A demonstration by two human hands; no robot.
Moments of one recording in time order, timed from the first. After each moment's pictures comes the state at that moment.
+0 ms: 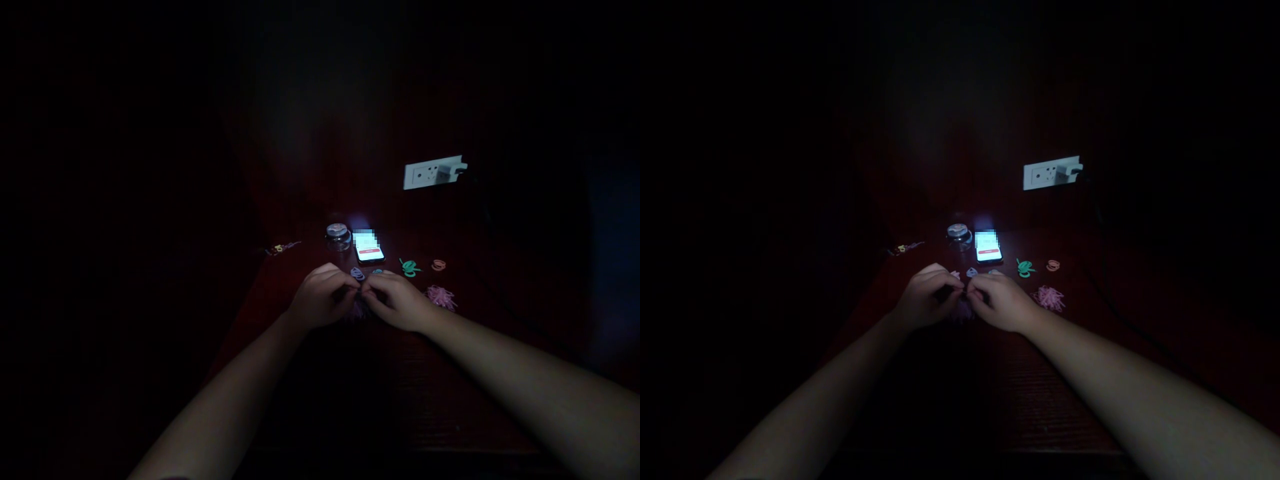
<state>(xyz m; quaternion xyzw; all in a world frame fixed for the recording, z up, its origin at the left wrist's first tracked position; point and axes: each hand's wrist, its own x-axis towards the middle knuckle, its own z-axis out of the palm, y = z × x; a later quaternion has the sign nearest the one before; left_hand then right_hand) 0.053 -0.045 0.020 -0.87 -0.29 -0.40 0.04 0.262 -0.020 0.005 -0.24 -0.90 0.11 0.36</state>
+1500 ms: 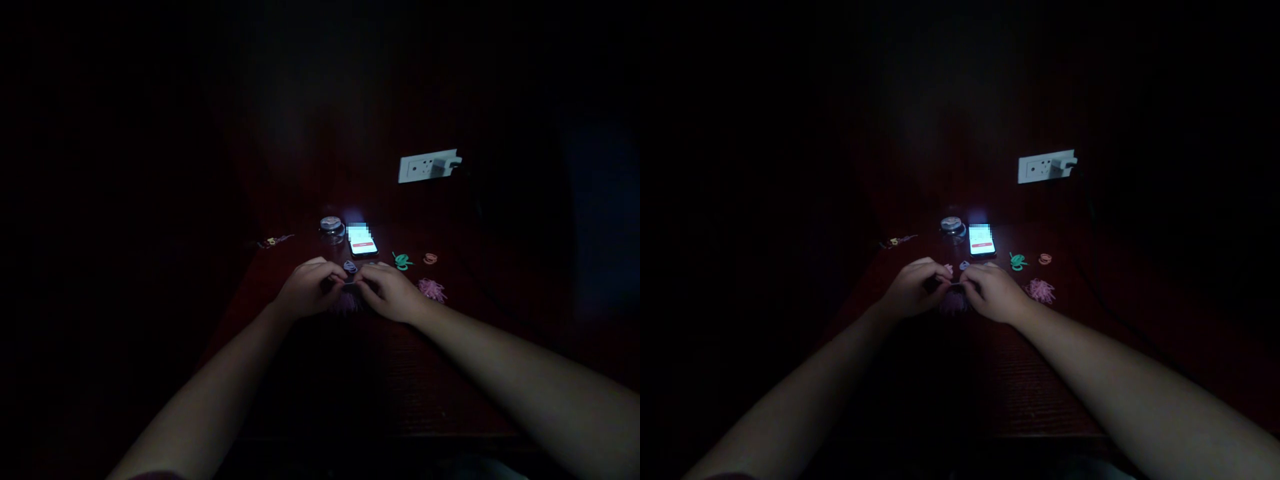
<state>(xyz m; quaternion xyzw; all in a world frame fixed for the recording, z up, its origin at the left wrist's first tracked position) 0.042 -0.039 0.019 -0.87 -0.31 -0.38 0.01 0.261 -0.020 0.006 -0.25 -0.90 0.08 0.35</state>
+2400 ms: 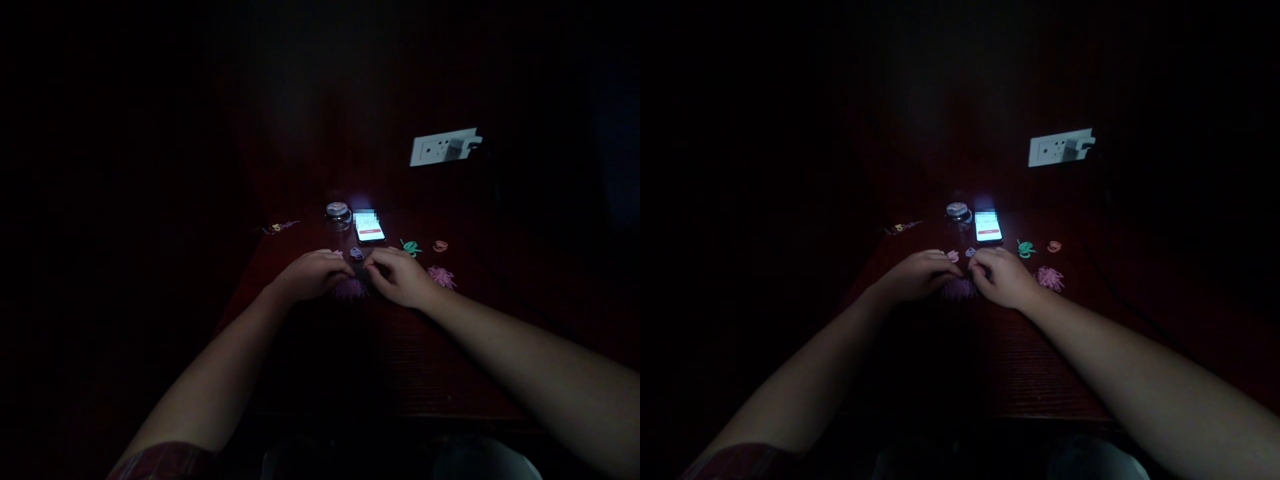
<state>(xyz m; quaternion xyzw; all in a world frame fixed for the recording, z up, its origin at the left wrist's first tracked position) 0.033 -0.037 0.030 -0.93 -0.31 -0.20 -0.03 0.263 -0.018 0.006 -0.25 -0.89 0.08 0.38</state>
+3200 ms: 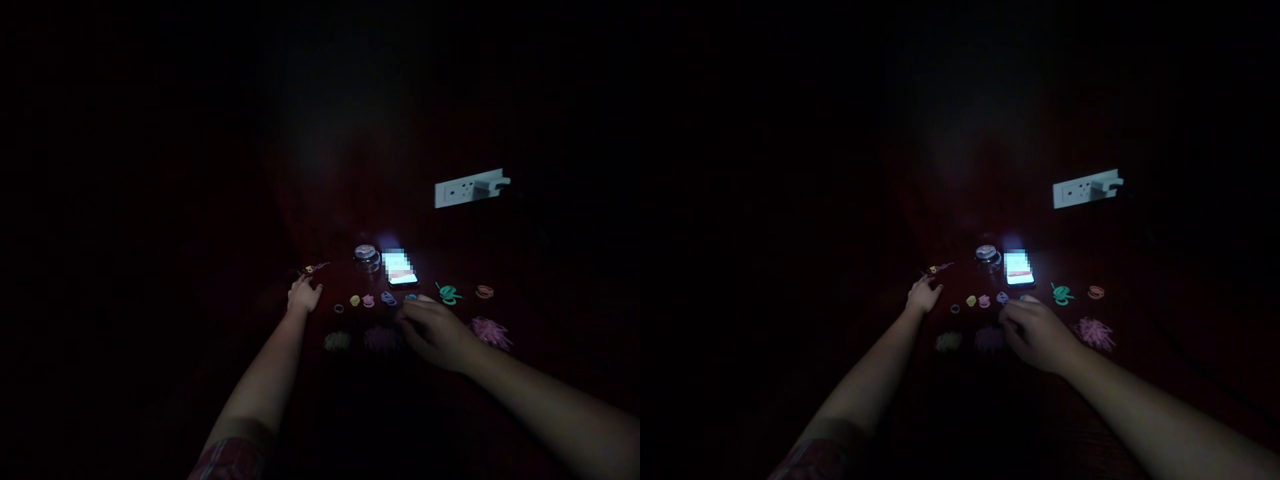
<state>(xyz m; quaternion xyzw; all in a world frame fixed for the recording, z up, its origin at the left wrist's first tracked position) -0.087 0.060 -0.032 -0.57 -0.79 -0.21 0.01 0.261 -0.021 0.005 -0.22 -0.89 0.08 0.39</state>
